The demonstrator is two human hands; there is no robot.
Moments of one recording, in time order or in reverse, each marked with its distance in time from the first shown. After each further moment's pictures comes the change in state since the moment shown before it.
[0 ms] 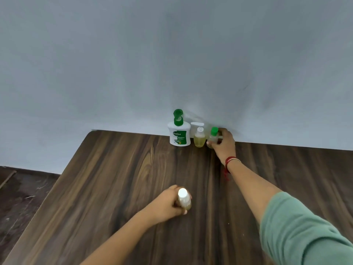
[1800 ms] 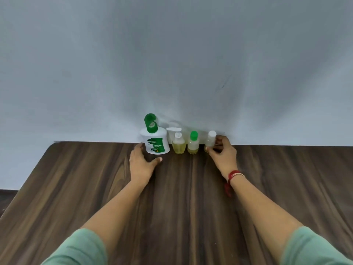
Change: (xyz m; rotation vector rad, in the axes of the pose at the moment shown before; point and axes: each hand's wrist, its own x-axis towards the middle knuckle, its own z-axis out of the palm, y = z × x) left_hand 0.145 -0.018 -0.043 -0.158 0.777 -0.252; right_hand -0.001 0.038 -0.040 0.144 0.084 0.056
